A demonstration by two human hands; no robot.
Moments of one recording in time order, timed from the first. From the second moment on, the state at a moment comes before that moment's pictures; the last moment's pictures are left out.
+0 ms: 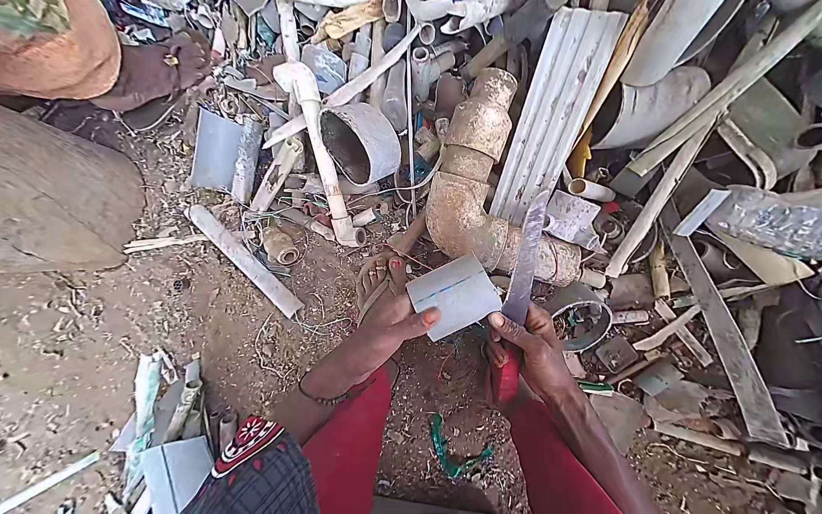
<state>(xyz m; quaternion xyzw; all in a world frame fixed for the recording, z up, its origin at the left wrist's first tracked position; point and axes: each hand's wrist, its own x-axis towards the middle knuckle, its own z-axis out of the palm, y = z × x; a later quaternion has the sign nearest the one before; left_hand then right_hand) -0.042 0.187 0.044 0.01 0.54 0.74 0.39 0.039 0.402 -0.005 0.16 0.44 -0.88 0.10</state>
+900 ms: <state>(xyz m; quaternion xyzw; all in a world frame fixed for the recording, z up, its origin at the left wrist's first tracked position) -0.041 0.194 0.041 0.25 0.79 0.35 0.43 0.027 0.386 0.030 0.05 0.84 -0.52 0.16</state>
